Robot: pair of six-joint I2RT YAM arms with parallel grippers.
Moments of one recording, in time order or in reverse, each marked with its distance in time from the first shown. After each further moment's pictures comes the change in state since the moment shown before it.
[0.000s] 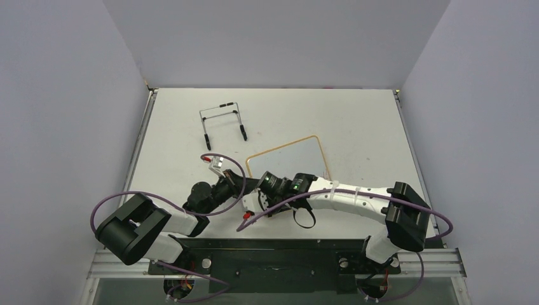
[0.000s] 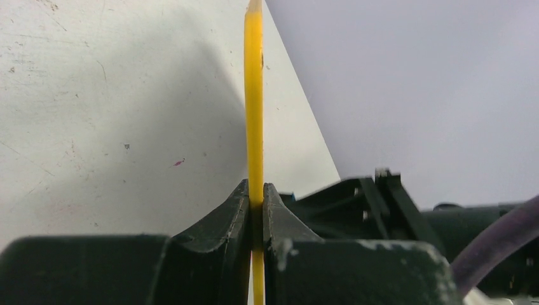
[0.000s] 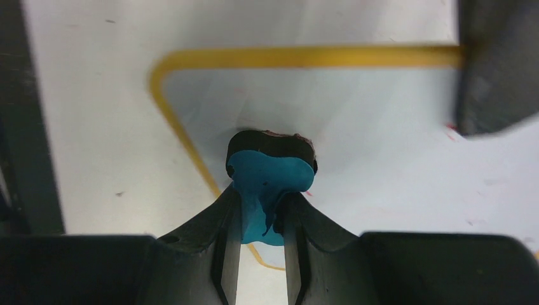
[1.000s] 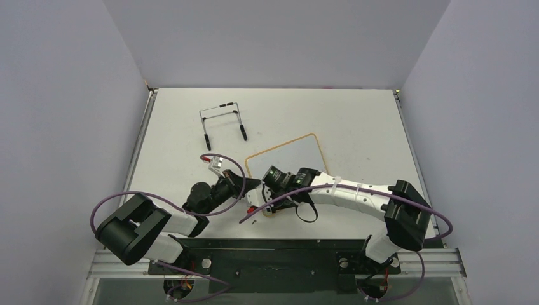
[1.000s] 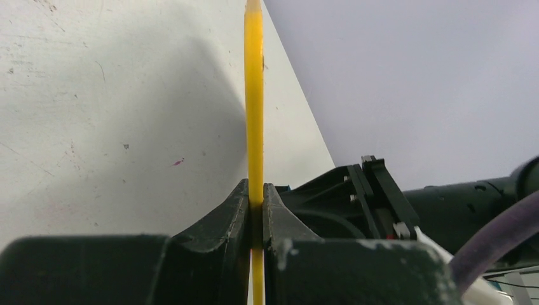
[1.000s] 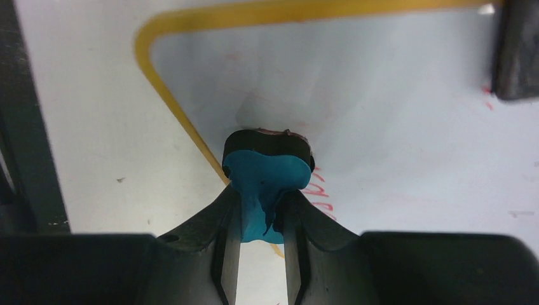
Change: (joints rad) left arm 0.003 0.000 -0.006 0.006 0.021 0.002; right arm -0.003 0.000 -0.025 -0.037 -0.043 -0.016
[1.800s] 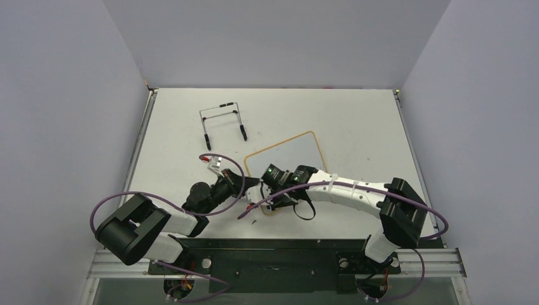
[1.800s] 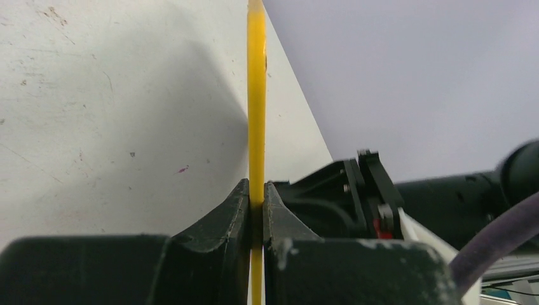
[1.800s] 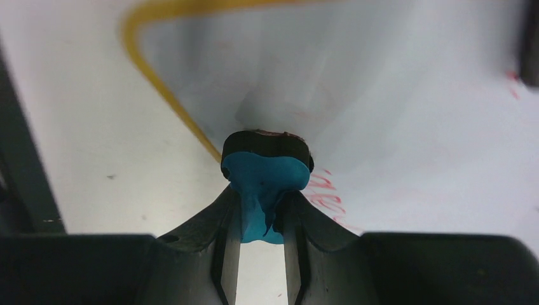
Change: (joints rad) left arm 0.004 0.000 -0.001 0.013 -0.013 0.007; right arm -0.002 0.025 0.021 -0.024 0.018 0.014
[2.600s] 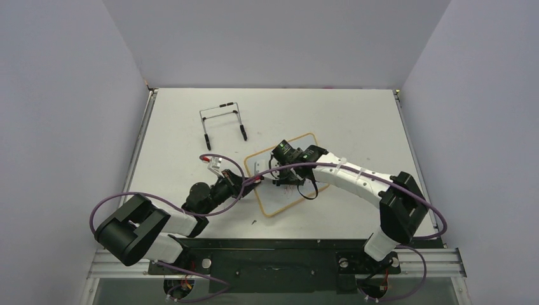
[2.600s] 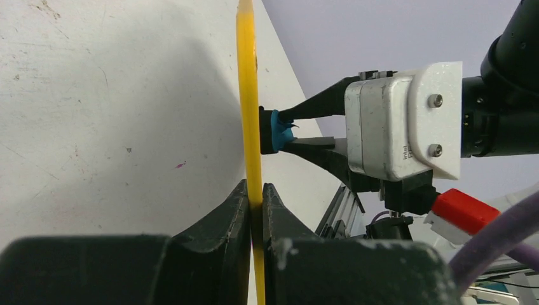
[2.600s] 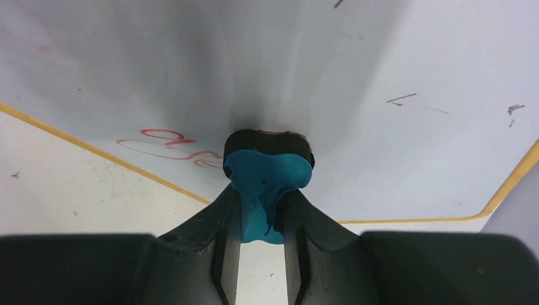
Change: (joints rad) left arm 0.003 -0.008 -0.003 -0.002 0.002 0.008; right arm -0.201 0.035 0.117 -0.023 0.022 0.005
